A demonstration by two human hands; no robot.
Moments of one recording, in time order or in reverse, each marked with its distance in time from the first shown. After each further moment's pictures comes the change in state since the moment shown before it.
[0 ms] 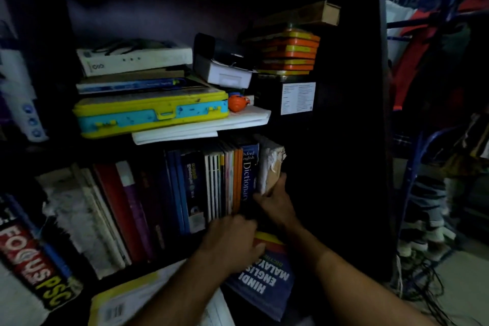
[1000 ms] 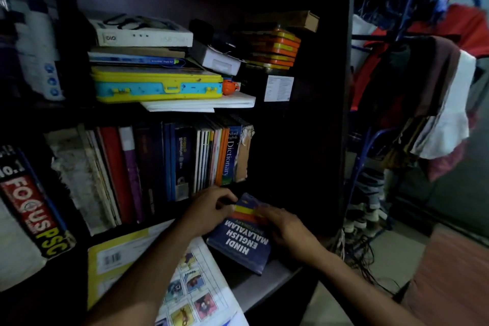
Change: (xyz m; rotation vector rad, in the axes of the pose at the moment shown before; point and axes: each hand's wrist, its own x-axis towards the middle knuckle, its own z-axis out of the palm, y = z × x) left_hand -0.019 -0.023 0.022 -0.823 0.121 -0.084; right_hand -0.124 0.006 -0.091 -0.795 -0.379 -0.278
